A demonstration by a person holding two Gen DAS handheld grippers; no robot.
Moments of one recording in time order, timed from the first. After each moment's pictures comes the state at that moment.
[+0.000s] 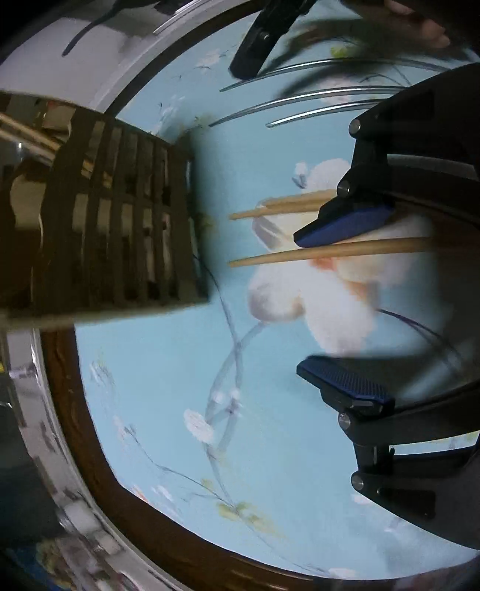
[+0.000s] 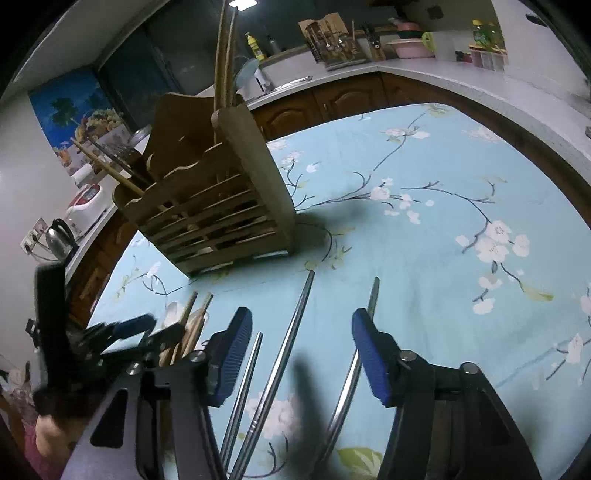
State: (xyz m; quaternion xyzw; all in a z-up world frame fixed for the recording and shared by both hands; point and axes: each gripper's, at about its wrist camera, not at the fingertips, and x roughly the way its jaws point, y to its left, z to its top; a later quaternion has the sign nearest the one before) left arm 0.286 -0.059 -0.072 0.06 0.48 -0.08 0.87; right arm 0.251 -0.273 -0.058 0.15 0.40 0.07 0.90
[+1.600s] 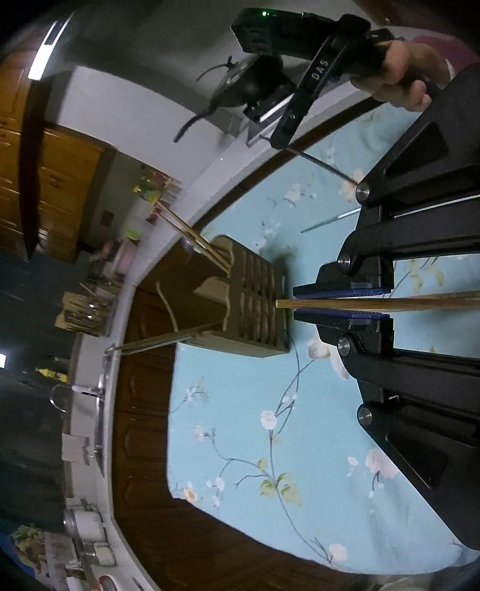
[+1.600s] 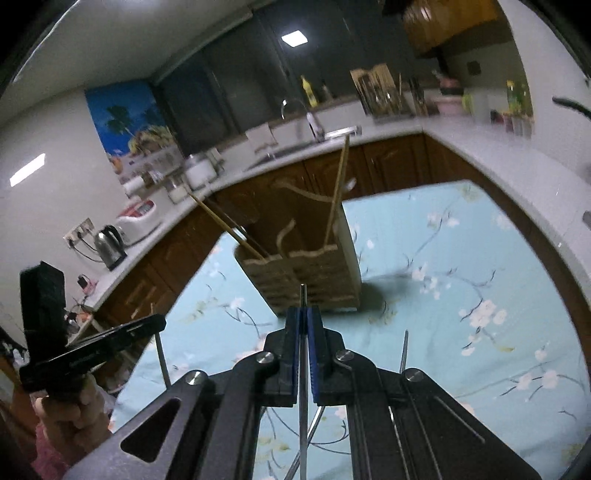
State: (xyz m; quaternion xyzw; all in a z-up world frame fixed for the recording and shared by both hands) left arm 0.204 0.005 0.070 -0.09 0.34 -0.22 0.91; right arm 0.181 -0.261 0.072 0.14 0.29 0.14 0.94
